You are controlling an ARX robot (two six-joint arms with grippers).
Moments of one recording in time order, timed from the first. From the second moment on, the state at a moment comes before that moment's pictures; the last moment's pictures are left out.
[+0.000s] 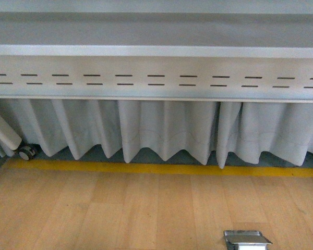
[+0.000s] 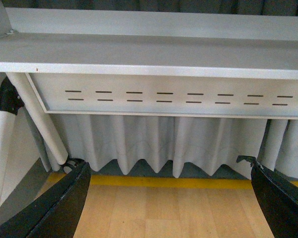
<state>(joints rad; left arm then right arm) 0.00 0.00 0.01 0.00 0.00 -0.02 0.00 0.00 0.01 0.00 0.00 -0.01</state>
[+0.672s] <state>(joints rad) 0.00 0.00 0.01 0.00 0.00 -0.02 0.00 0.00 0.01 0.00 0.00 -0.01</state>
